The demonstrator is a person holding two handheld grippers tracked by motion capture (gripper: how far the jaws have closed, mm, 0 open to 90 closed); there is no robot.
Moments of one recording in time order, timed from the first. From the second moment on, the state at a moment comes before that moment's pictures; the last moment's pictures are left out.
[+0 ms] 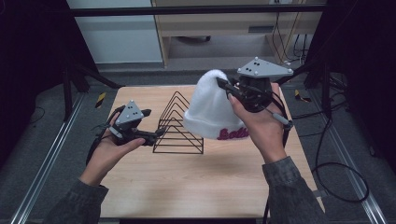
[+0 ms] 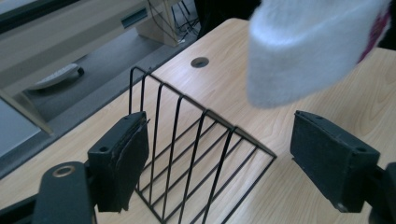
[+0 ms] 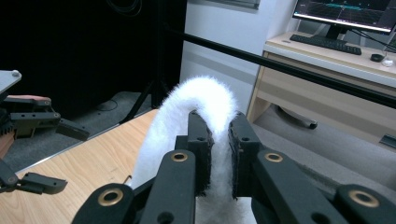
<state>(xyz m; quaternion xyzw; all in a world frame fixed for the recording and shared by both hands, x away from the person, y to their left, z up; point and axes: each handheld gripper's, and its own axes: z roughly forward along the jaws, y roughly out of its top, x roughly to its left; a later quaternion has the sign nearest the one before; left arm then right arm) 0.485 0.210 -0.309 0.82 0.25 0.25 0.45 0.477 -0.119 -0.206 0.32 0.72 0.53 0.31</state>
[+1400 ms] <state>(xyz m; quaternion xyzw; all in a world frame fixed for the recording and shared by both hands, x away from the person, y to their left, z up) 0.527 0.179 -0.312 0.83 0.24 0.21 0.46 0.500 -0.088 -0.175 0.27 0.75 0.55 0.26</state>
